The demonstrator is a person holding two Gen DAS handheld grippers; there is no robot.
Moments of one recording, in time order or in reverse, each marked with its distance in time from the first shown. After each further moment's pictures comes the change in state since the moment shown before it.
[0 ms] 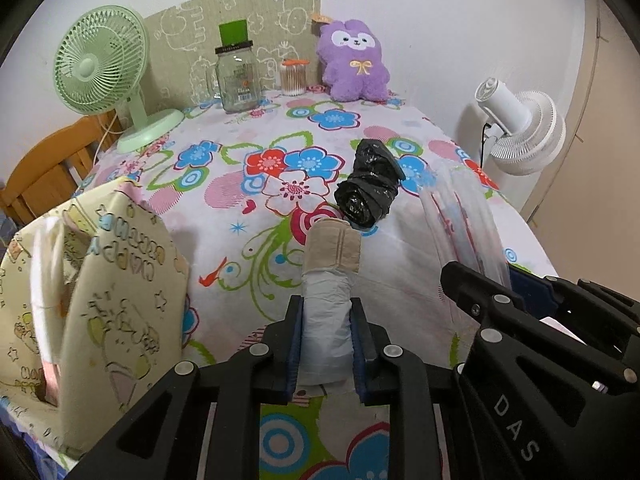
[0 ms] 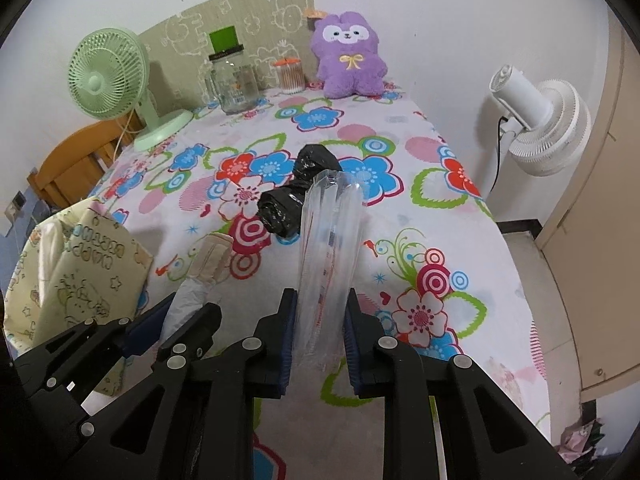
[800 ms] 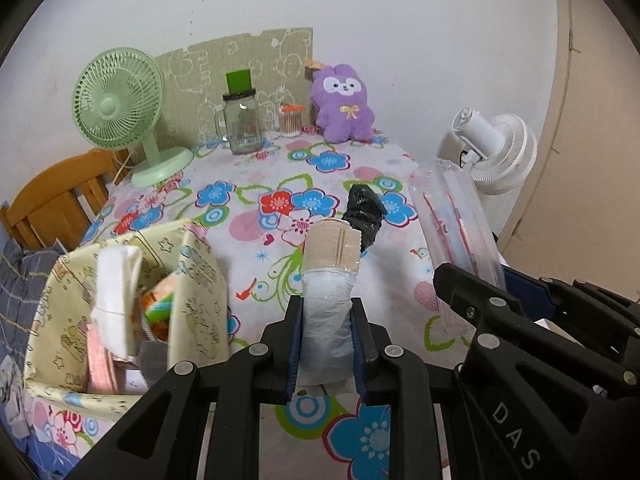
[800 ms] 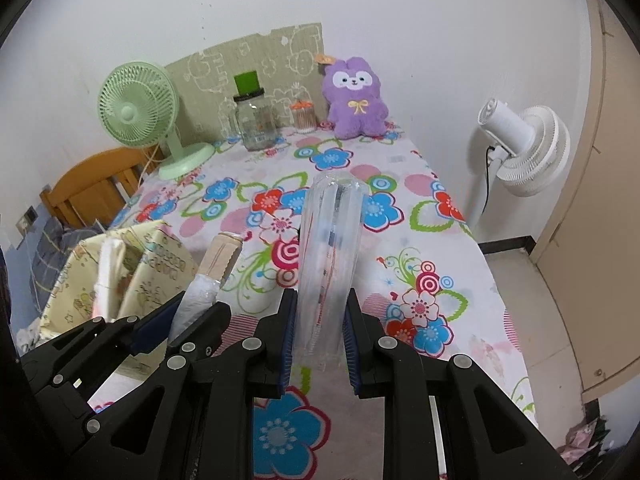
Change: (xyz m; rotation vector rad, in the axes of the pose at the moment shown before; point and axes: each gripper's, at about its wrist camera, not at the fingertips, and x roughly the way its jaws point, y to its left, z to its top) left arm -0.071 0.017 -0.002 0.040 -0.109 -0.035; right arm -0.076 0.028 -0.006 0.011 -0.111 0.004
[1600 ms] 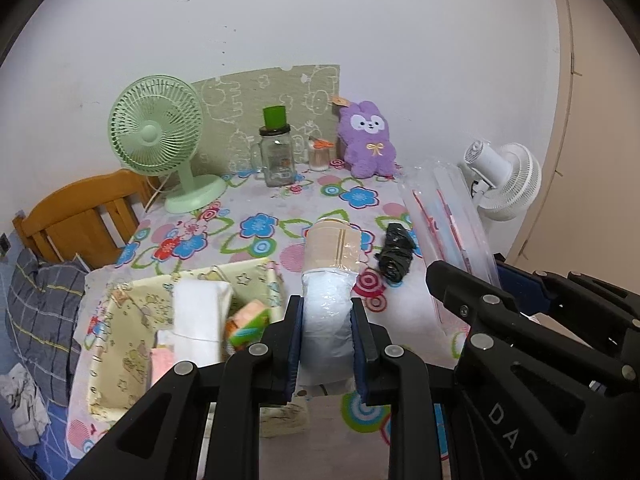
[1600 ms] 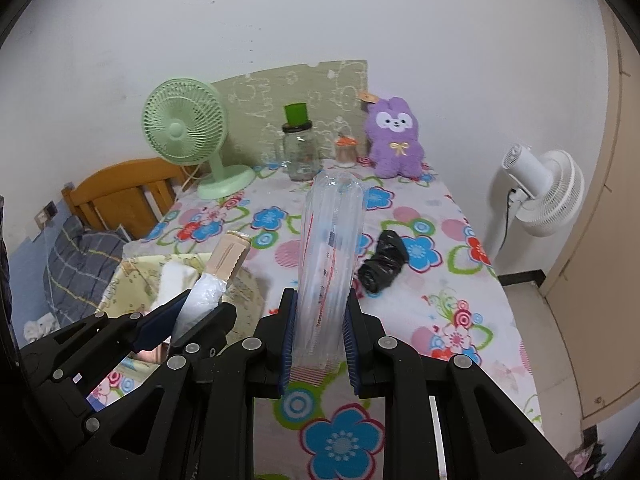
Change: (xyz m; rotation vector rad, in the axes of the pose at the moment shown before) left arm -0.049 0.053 0.014 -0.007 -0.081 0.033; right arm -0.035 0.064 0.022 -0.072 -0.078 0.048
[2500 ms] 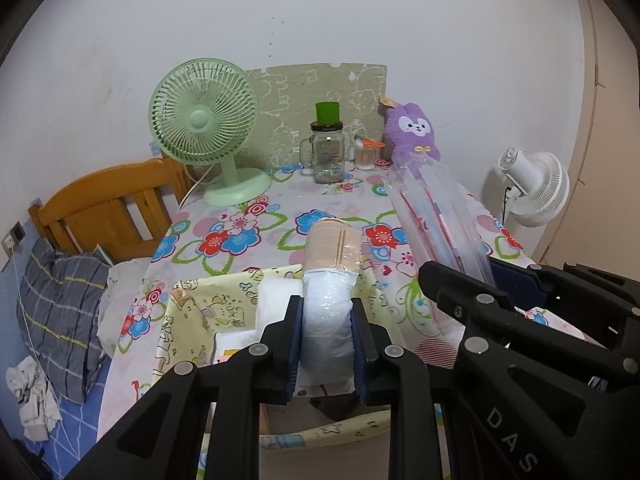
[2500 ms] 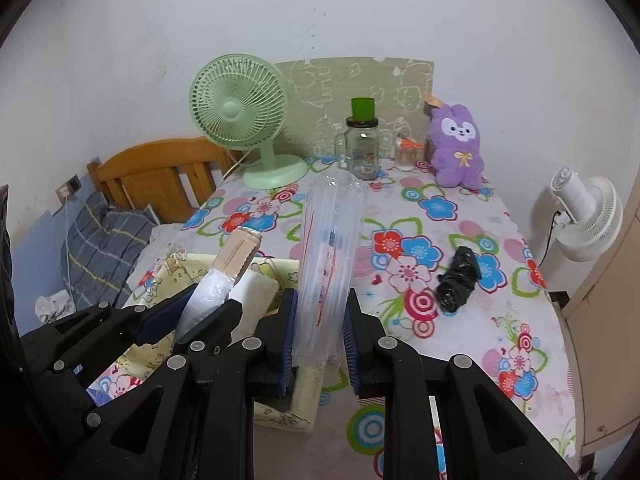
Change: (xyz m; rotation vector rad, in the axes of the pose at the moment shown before) left arm 0.004 0.076 -0.004 -0.035 0.003 0.052; right arm 0.033 0.079 0.013 -0.094 0.031 0.083
